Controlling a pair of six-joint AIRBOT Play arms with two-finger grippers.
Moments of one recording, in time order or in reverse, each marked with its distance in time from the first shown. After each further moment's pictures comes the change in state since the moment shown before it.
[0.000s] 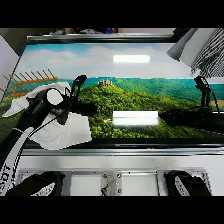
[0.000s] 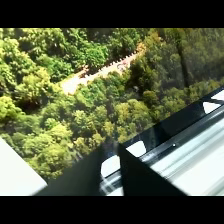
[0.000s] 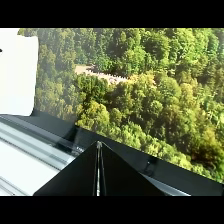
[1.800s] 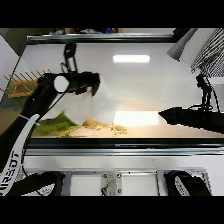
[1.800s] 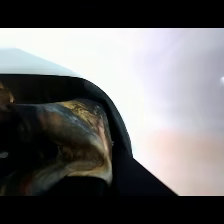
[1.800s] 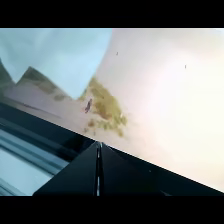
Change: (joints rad) left arm -0.105 -0.143 0.312 0.246 0.395 -0.323; right arm 0.000 -0.002 0.000 0.012 -0.045 -0.002
